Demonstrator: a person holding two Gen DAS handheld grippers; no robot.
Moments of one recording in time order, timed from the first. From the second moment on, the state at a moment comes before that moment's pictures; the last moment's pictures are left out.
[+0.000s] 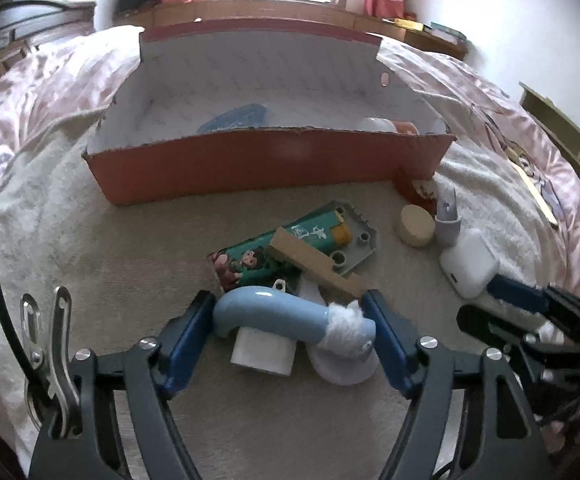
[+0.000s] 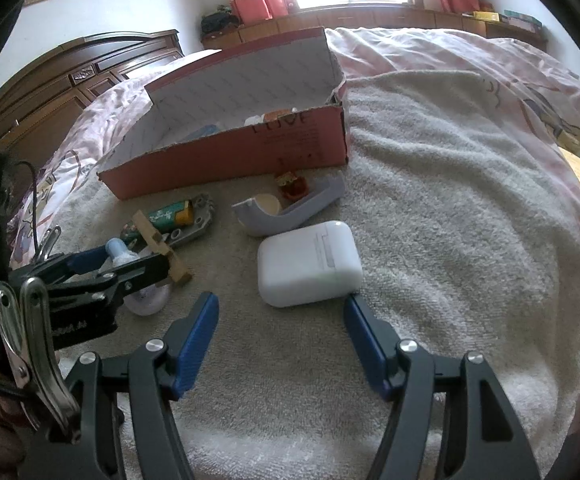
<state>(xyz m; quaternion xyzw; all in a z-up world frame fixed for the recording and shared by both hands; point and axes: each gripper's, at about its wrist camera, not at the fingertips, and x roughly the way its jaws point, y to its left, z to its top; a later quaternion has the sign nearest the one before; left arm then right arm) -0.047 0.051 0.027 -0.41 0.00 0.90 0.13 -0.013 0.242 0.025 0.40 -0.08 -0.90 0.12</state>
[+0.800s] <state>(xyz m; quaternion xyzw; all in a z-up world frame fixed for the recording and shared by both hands) -0.032 0.030 0.041 -0.39 -0.03 0.91 0.13 -0.043 0.228 0.025 0.40 -0.02 -0.91 0.11</state>
